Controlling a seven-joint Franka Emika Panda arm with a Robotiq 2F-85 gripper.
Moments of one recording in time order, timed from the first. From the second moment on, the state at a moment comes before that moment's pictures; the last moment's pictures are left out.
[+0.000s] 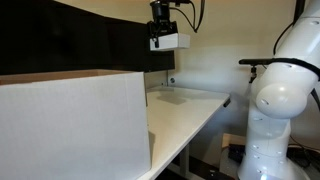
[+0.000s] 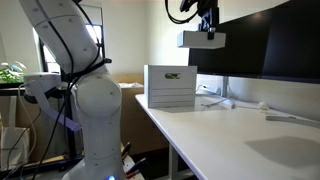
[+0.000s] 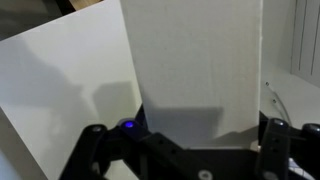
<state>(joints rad) -0.11 -0.42 0.00 -1.89 -0.11 1.43 0.43</state>
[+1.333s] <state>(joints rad) -0.03 -0.36 0.09 -1.89 -0.07 1.46 0.44</state>
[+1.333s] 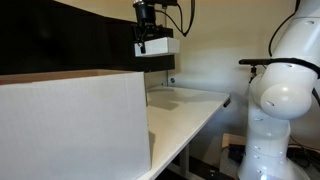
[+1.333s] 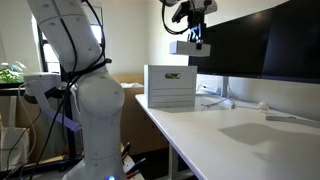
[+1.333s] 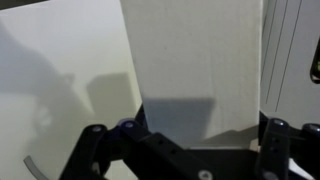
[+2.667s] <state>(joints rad) 0.07 -0.23 0.19 -1.74 -0.07 1.42 0.46</state>
